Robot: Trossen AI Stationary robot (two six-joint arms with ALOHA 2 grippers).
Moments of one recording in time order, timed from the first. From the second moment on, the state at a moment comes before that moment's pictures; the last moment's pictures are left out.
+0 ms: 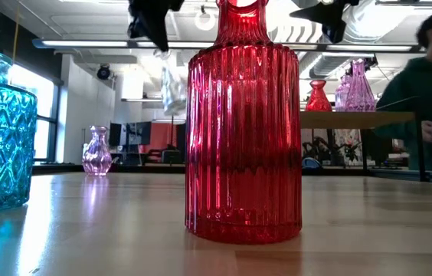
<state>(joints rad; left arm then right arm) 0.28 1.52 1.64 -1.20 -0.04 -0.21 -0.08 0.87 0.77 -0.07 -0.05 0.58</state>
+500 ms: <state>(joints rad) 0.20 1.52 1.71 -1.11 -0.04 -0.21 -0.08 0.95 0.77 0.13 -0.03 0.46</state>
